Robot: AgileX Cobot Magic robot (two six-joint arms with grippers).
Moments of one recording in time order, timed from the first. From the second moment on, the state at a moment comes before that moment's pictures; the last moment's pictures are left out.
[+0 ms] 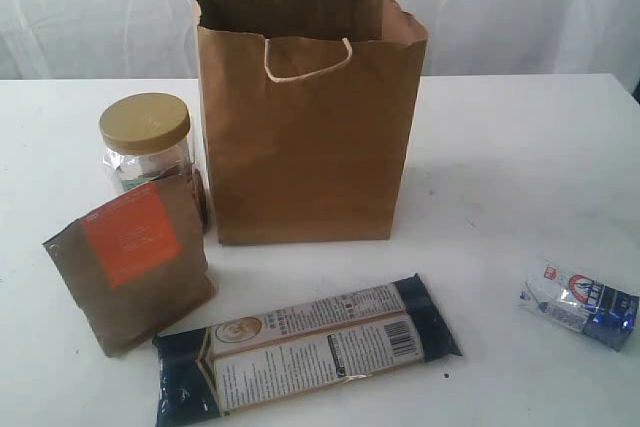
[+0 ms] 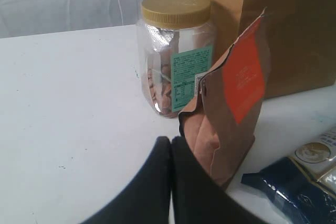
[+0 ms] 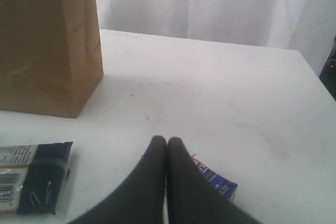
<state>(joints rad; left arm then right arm) -0.28 0.00 0.02 -0.20 0.25 0.18 0.10 0.01 0.00 0.17 0.26 -0.18</state>
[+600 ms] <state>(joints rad) -0.28 0.00 0.02 -0.20 0.25 0.18 0.10 0.01 0.00 0.04 0.22 0.01</state>
